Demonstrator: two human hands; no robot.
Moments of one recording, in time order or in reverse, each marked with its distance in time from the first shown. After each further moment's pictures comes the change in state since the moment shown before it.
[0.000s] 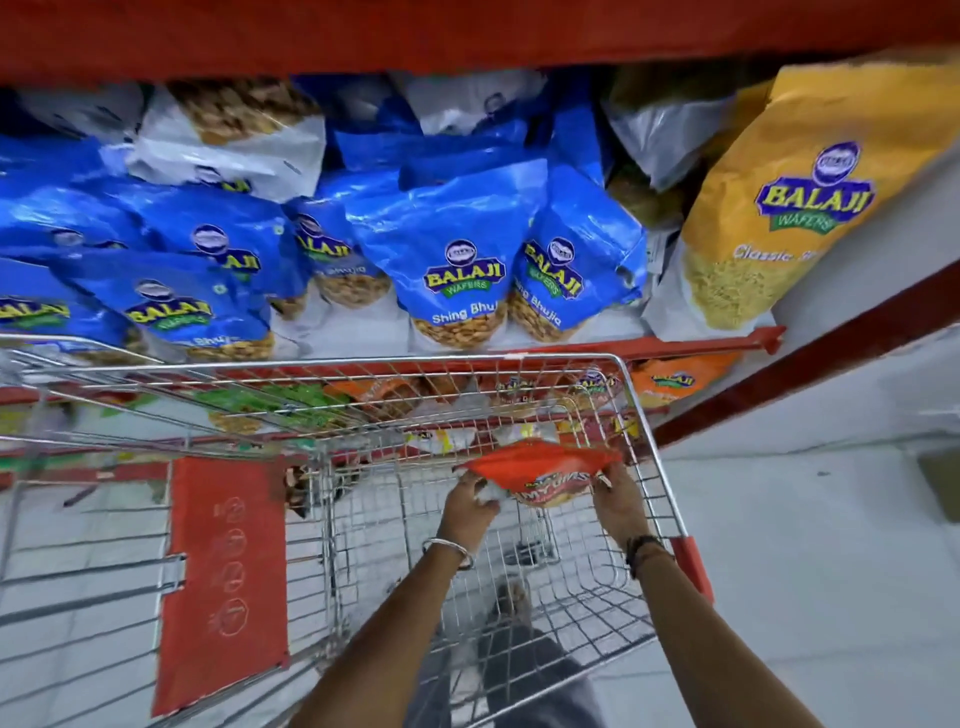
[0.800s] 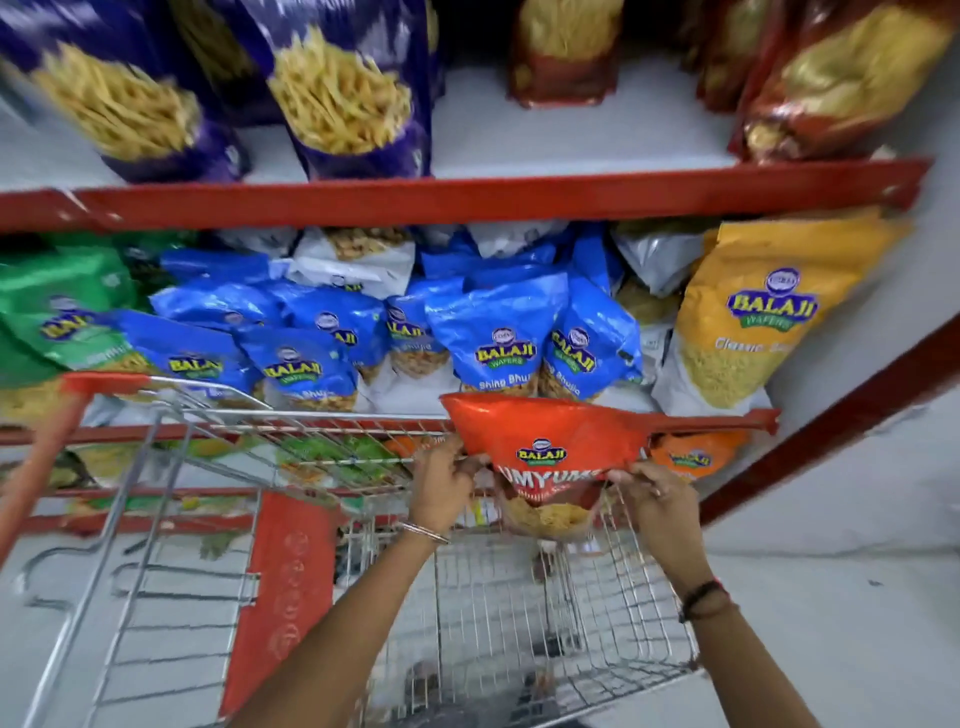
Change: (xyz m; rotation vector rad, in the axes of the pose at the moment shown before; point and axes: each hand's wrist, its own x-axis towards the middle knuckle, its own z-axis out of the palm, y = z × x) left_hand -0.097 0.139 -0.076 0.240 0.364 0.577; right_hand -0.067 -0.077 -0.076 0.330 0.165 -0.513
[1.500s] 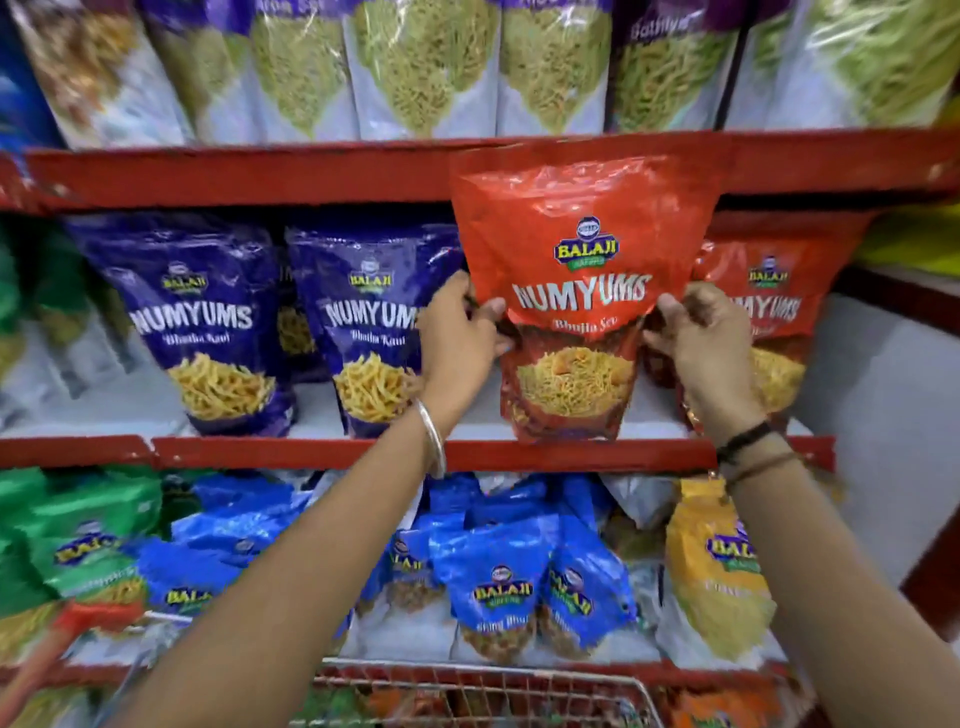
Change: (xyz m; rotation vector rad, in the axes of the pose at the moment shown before) left_hand 0.139 0.328 -0.121 -0.351 0.297 0.529; right_hand 0.167 -0.343 -0.087 0.472 0.235 -0.609
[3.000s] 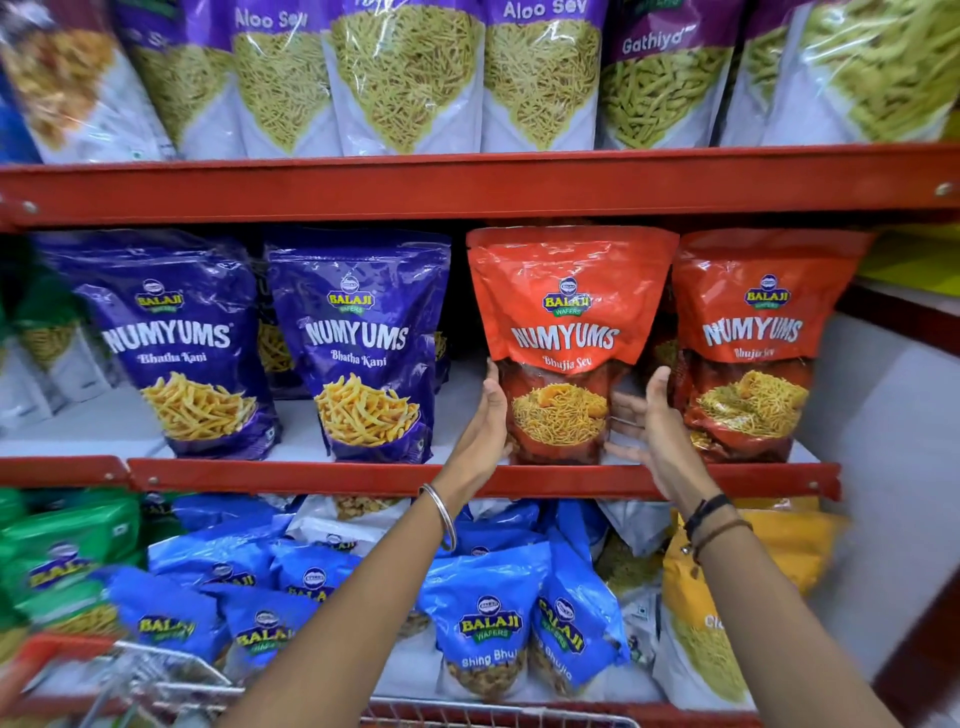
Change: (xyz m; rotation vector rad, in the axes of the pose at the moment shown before) left_hand -0.025 -0.084 0.039 -0.087 -0.424 -0.324; right_hand -0.008 0.090 -0.011 0.000 -0.203 0.597
